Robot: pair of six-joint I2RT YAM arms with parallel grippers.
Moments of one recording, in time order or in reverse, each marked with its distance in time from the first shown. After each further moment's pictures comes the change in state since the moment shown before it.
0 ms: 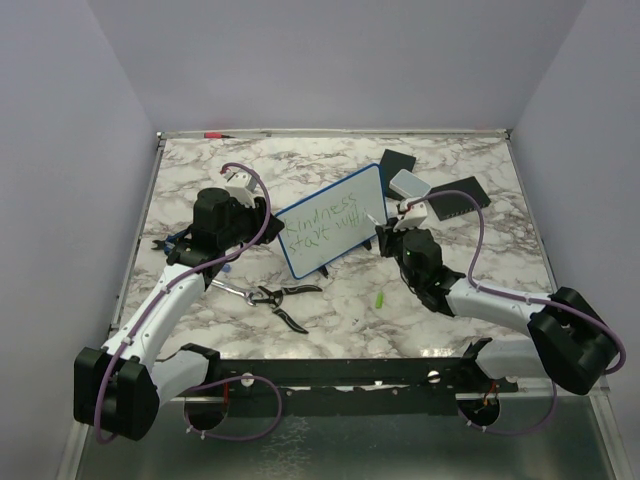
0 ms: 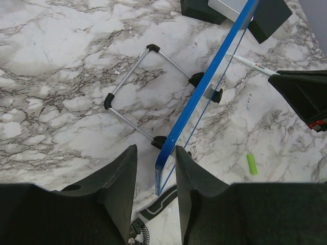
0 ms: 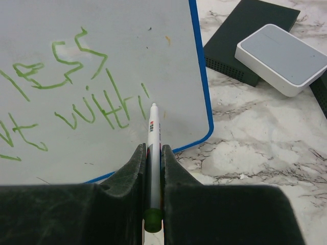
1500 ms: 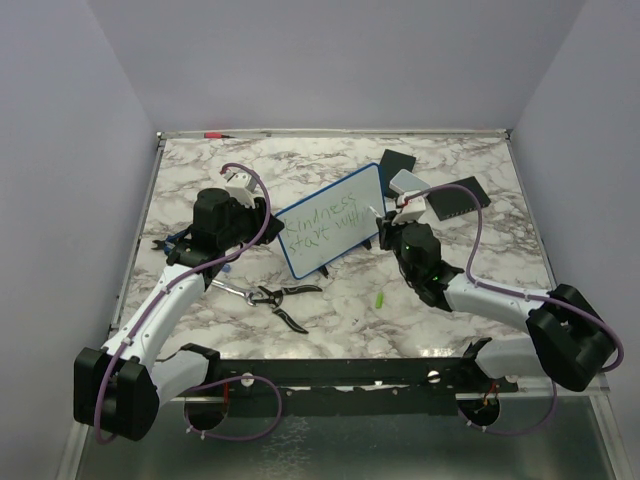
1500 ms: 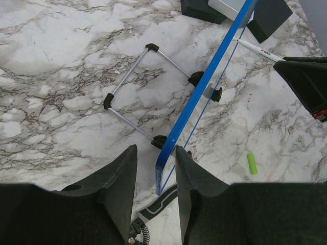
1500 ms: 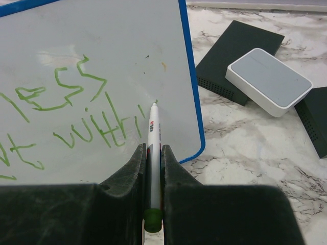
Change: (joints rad) left arm 0.000 -0.002 -0.002 0.000 0.000 0.000; right arm -0.006 0.022 0.042 0.010 0.033 -0.062
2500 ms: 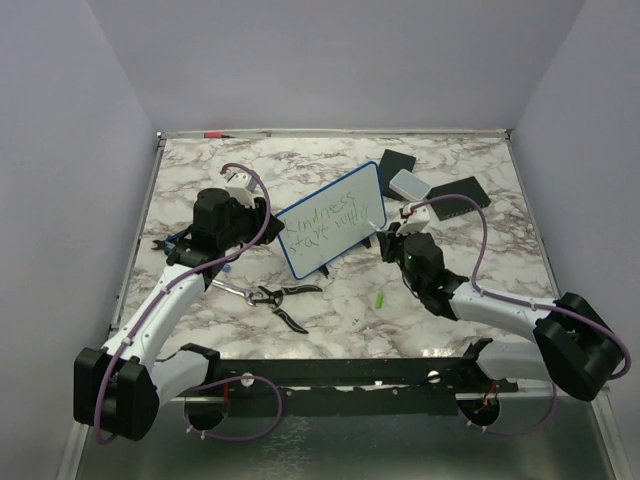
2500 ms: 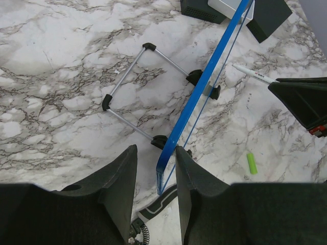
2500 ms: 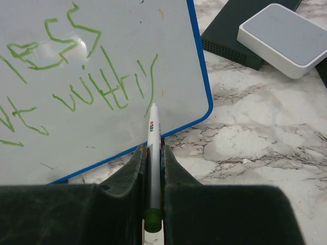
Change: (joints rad) left arm 0.000 0.000 0.000 0.000 0.001 0.000; right arm 0.013 -0.060 -0.082 -0.065 -0.043 0.119
